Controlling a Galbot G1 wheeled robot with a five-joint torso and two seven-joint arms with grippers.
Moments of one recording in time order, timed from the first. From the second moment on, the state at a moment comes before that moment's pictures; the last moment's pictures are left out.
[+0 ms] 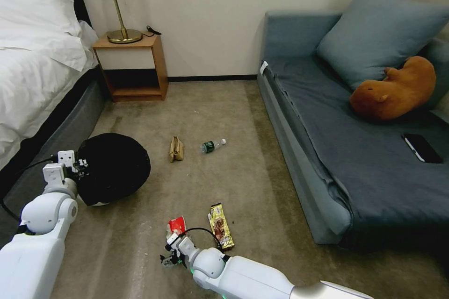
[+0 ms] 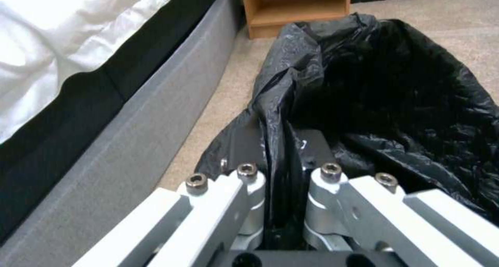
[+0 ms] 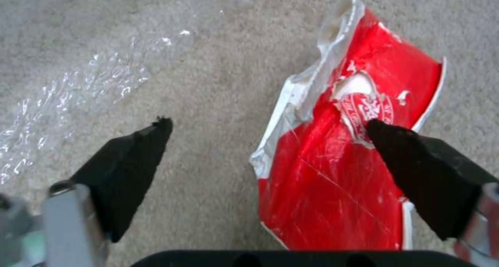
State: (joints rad) left arm 1.12 -1.00 -0.70 -1.64 -0.42 0.40 -0.17; right arm -0.68 1.53 -0.80 1.00 0.54 -0.26 0.17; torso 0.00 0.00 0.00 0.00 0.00
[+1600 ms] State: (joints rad) left arm 1.16 -0.97 -0.69 -1.69 -0.45 0.37 -0.13; right arm -0.55 1.41 -0.60 1.22 0.52 -0.28 0.17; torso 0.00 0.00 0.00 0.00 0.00
